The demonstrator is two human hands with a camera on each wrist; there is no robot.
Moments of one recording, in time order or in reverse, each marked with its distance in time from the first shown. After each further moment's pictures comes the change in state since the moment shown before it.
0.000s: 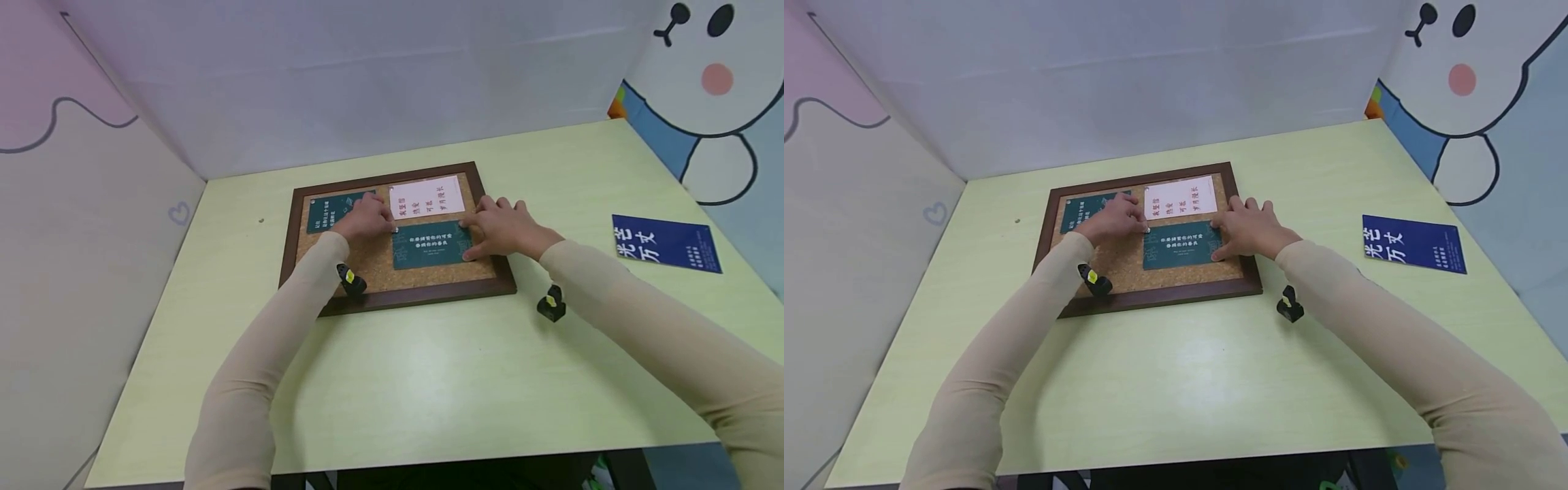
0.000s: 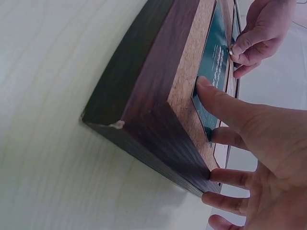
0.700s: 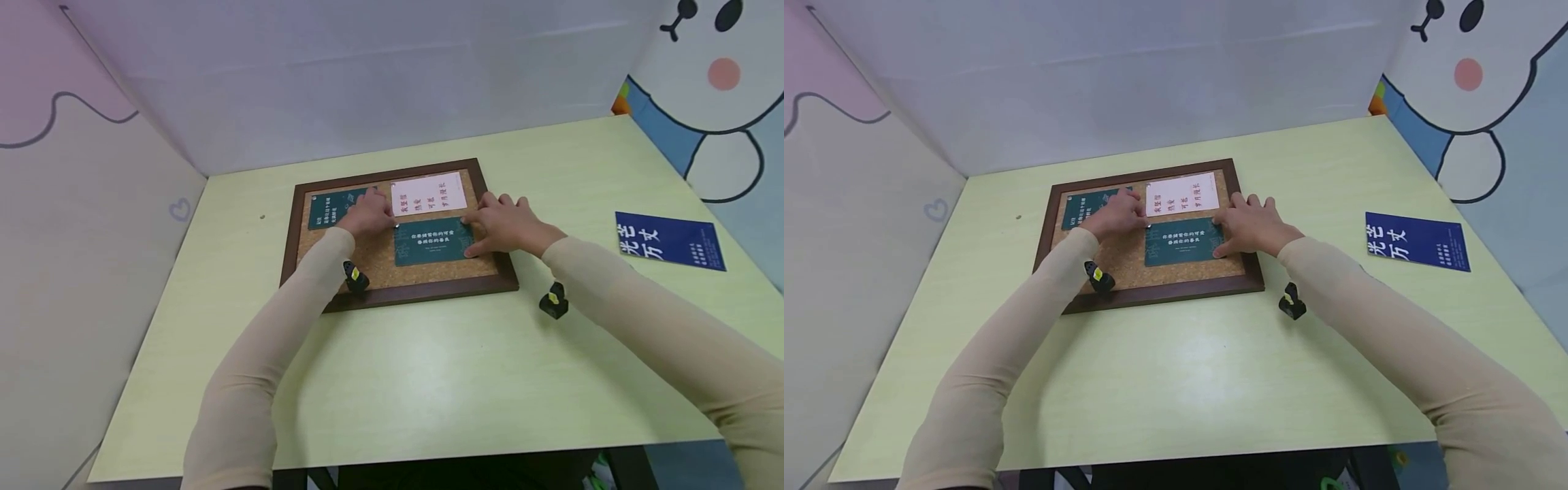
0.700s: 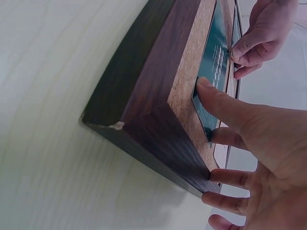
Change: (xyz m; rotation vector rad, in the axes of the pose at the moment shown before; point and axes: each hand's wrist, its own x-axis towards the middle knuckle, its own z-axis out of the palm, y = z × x) left_hand -0.003 0.009 -0.001 0.071 0.029 -0.053; right_hand 0.001 -0.001 0.000 -0.003 -0.005 0.007
